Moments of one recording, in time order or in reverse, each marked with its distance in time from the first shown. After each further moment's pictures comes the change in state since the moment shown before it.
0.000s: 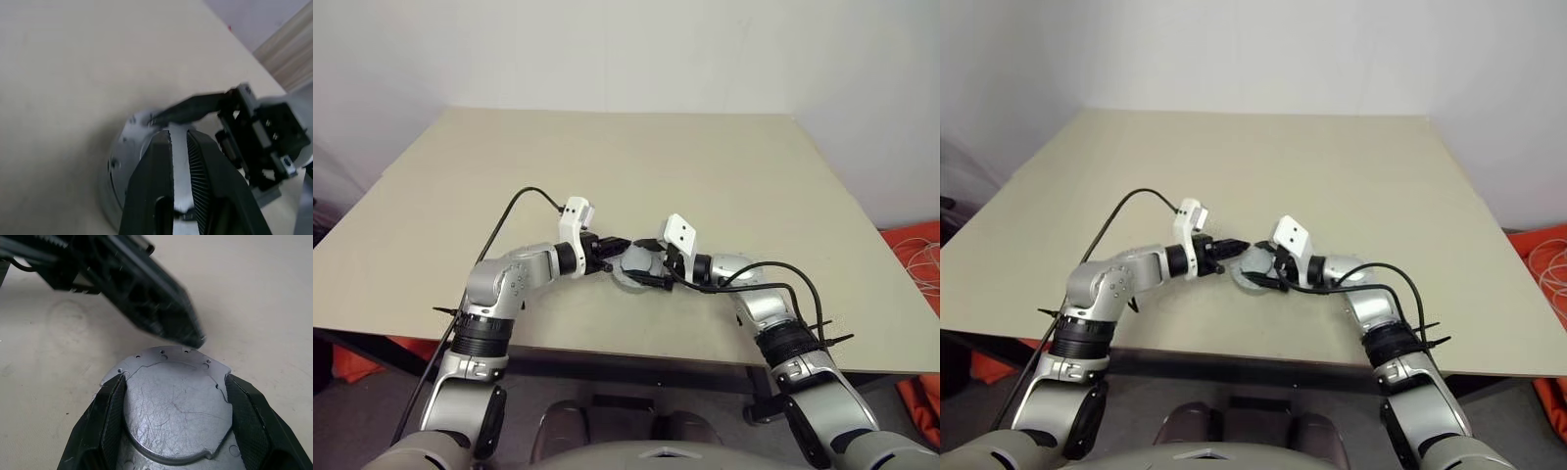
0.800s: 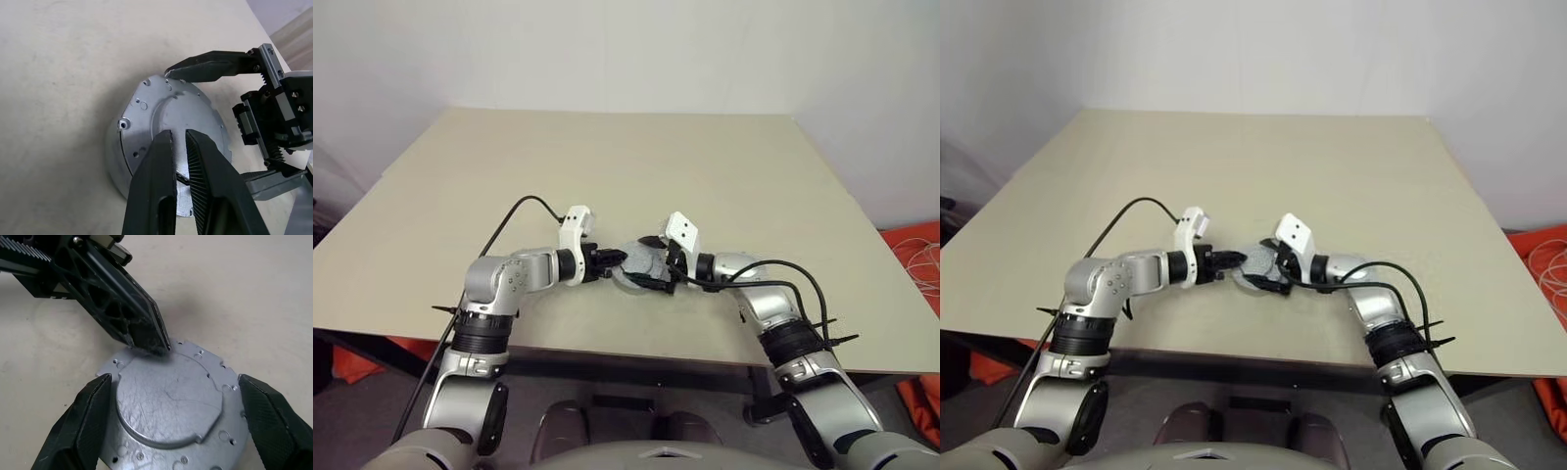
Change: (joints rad) left arm -0.005 -0.017 0.046 -0.008 -0.003 0.122 0.093; right arm 0.002 -0.019 -0.010 -0.048 0.003 0.091 0.005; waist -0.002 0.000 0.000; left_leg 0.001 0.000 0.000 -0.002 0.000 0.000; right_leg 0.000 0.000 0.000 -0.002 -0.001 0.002
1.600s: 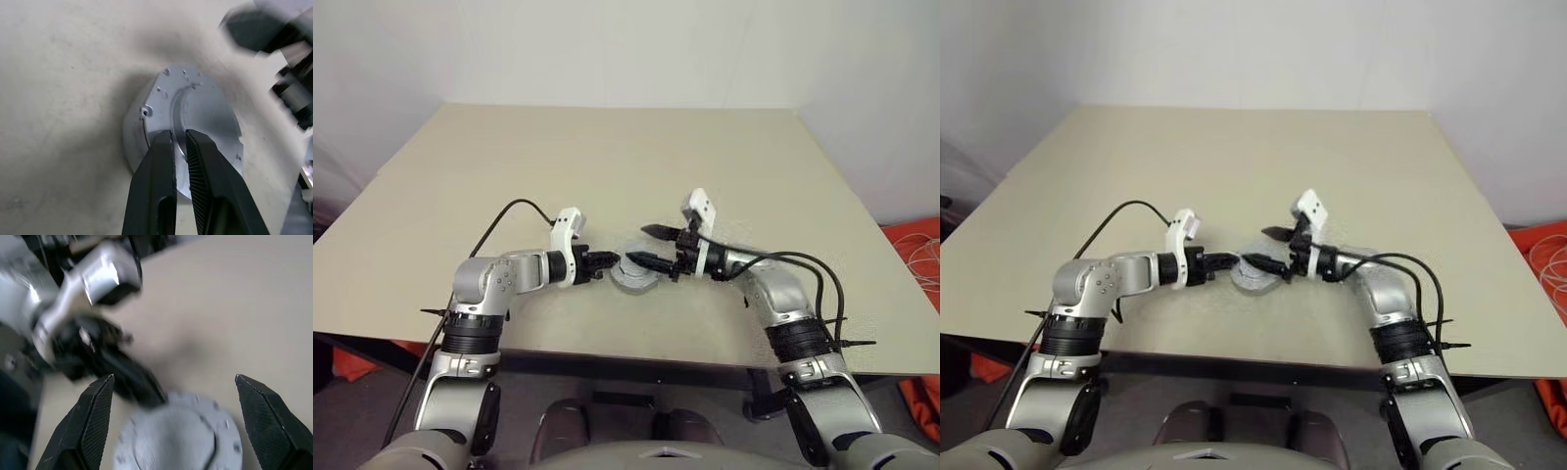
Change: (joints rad) left arm 0.006 0.038 0.020 0.003 -0.043 0.048 -0.056; right arm -0.023 0.026 -0.174 -0.211 0.314 0.429 0.004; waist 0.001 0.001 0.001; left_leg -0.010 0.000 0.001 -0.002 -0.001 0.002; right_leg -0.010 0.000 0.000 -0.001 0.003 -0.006
